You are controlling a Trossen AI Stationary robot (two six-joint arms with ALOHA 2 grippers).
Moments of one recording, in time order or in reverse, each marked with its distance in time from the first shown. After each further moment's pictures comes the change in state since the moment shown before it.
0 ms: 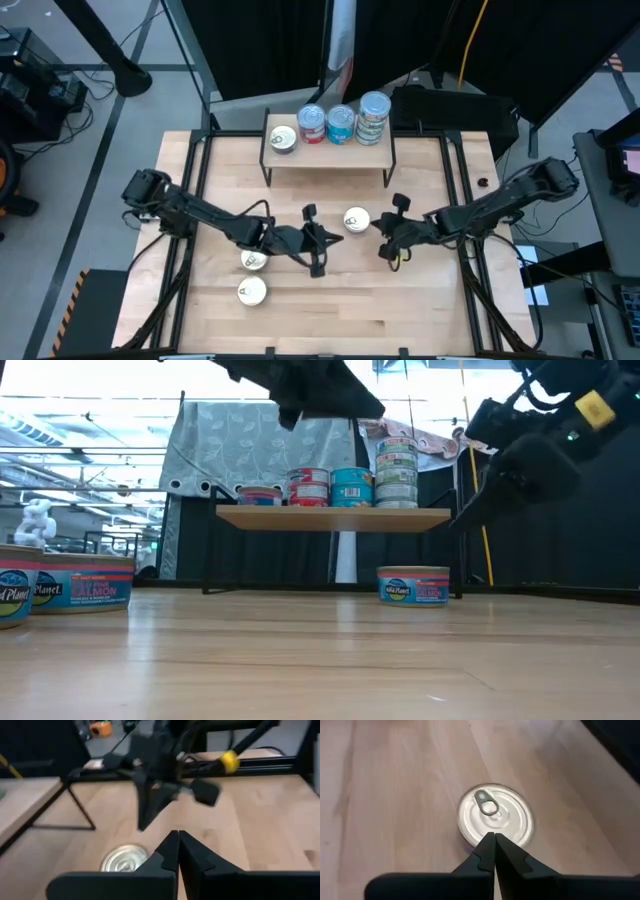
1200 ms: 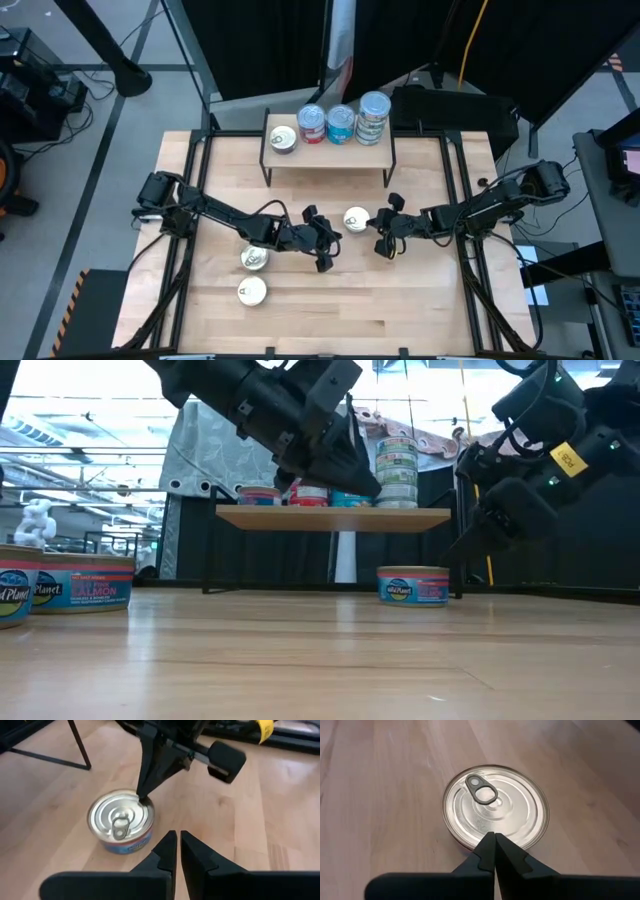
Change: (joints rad) left arm 0.073 0.113 -0.003 -0.076 0.052 -0.277; right arm -0.127 0.119 -0.144 0.345 -0.138 -0.019
